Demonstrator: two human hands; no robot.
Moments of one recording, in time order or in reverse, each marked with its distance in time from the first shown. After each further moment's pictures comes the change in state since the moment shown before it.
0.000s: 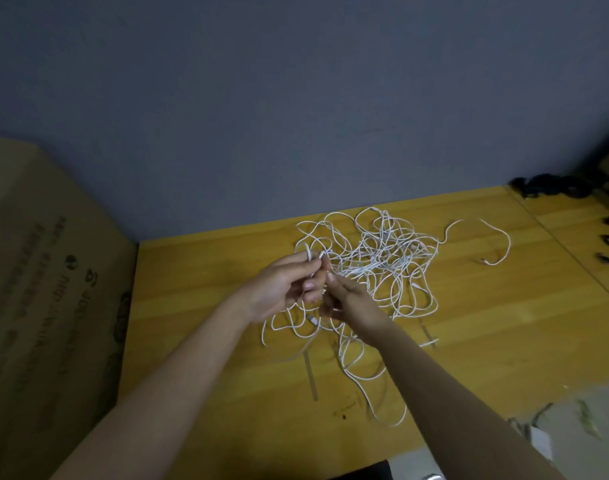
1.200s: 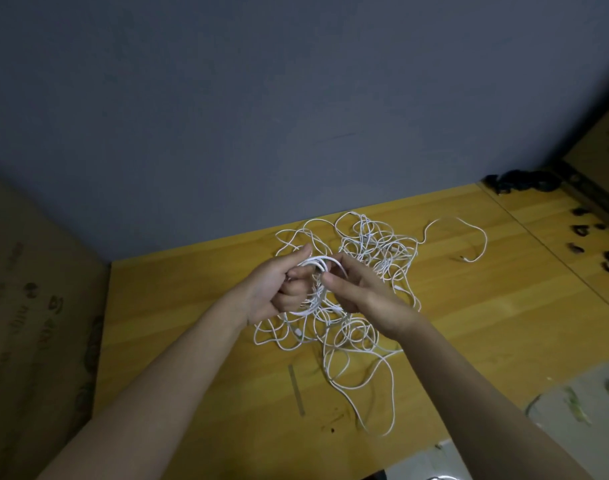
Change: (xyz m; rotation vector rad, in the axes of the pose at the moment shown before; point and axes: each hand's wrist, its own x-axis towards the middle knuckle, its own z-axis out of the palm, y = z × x) left_hand 0.038 0.003 0.008 -0.080 0.007 -0.239; right_hand -0.034 -0.058 -0.030 -0.197 -0.136 -0.277
